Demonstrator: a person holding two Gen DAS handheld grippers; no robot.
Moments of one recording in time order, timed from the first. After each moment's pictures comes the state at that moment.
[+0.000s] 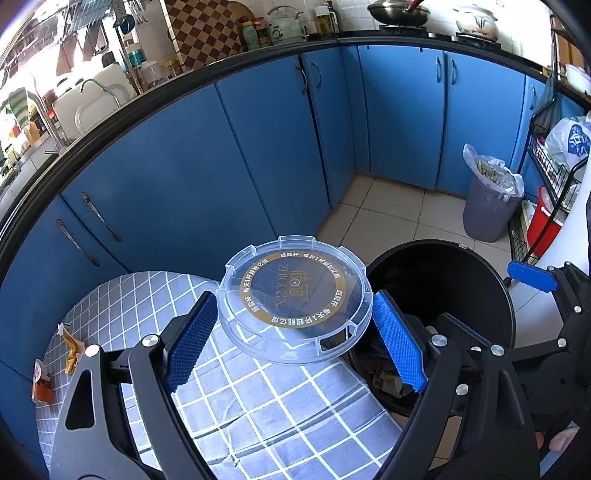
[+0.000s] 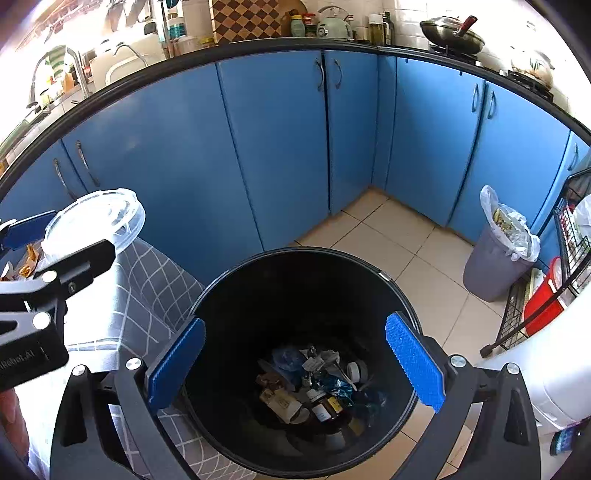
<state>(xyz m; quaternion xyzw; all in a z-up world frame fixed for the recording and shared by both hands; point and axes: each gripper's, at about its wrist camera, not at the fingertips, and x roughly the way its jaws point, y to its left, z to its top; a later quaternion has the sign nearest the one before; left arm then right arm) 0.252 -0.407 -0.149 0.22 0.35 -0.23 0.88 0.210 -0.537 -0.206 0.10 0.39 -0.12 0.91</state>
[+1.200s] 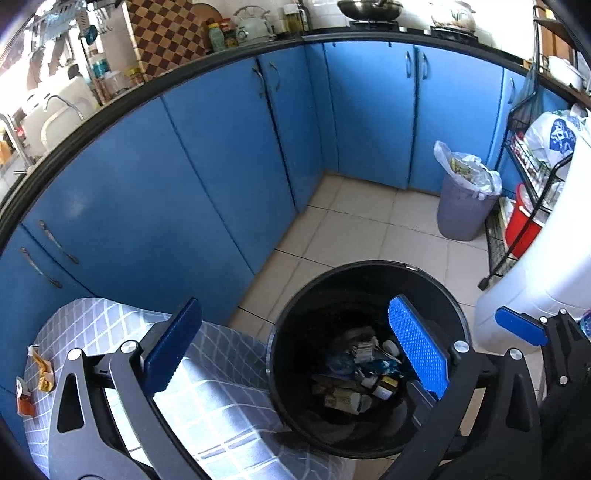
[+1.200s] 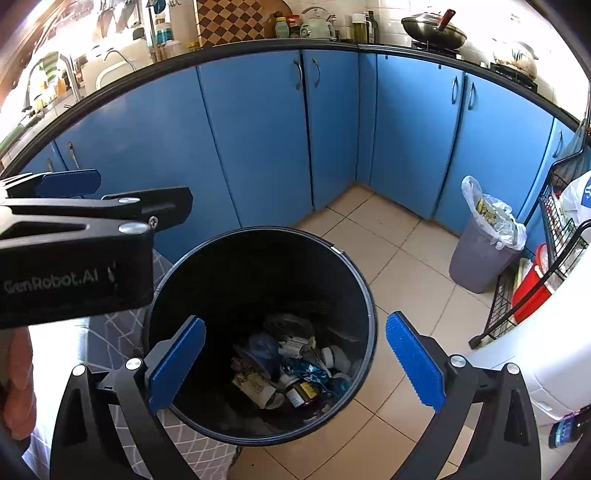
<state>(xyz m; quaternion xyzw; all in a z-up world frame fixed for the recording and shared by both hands) 0.244 -0.478 -0.154 0.22 0.36 -0.26 0.87 0.171 -0.564 -0.213 0.11 0.38 -0.13 0.91</state>
